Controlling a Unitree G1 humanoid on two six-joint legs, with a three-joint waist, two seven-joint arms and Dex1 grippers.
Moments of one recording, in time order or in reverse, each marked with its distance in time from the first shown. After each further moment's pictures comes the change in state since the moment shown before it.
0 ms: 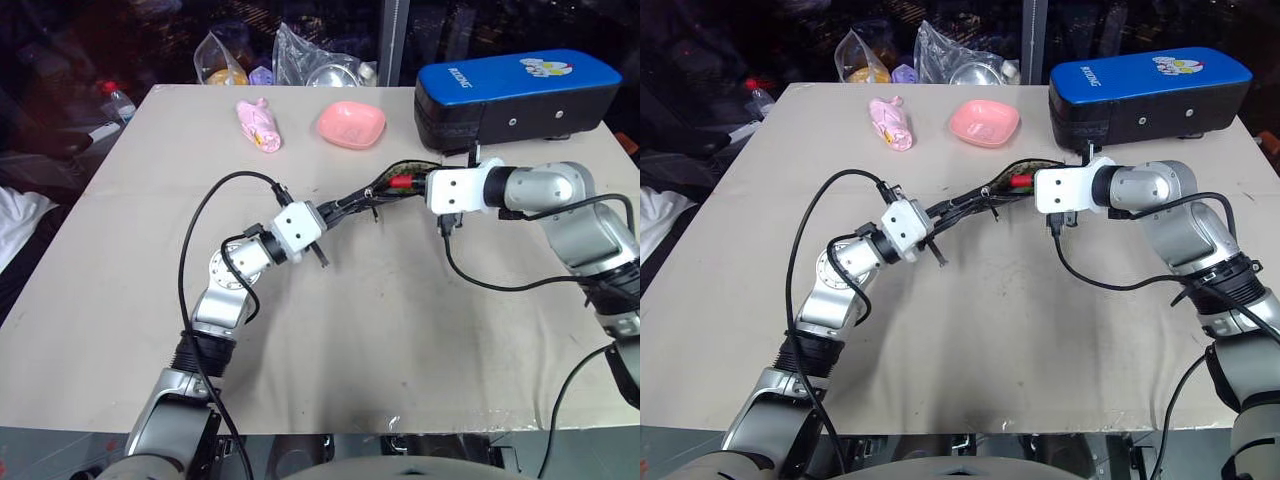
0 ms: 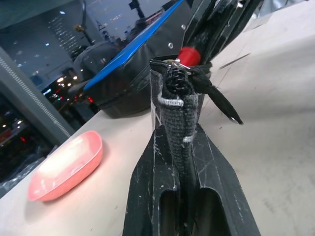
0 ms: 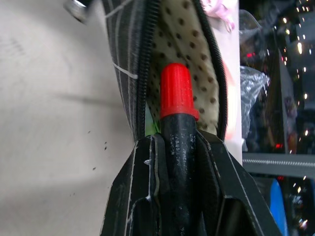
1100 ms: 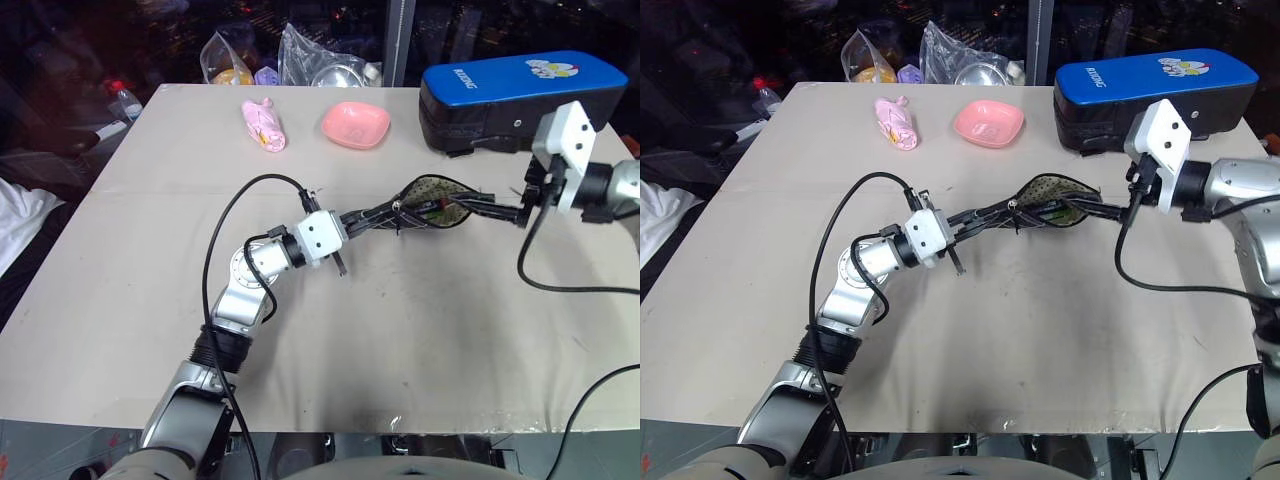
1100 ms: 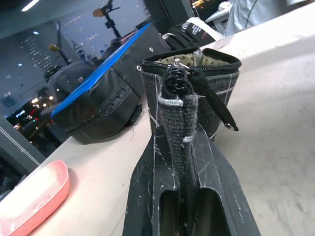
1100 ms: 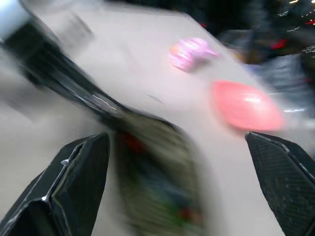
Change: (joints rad) left arm -0.036 -0.067 -0.058 0.039 -0.008 -0.042 -0.054; right arm 0.281 -0.085 -0.478 -0.438 0.968 0.842 0.033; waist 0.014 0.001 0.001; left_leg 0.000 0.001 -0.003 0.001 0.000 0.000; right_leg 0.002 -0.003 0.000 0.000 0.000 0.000
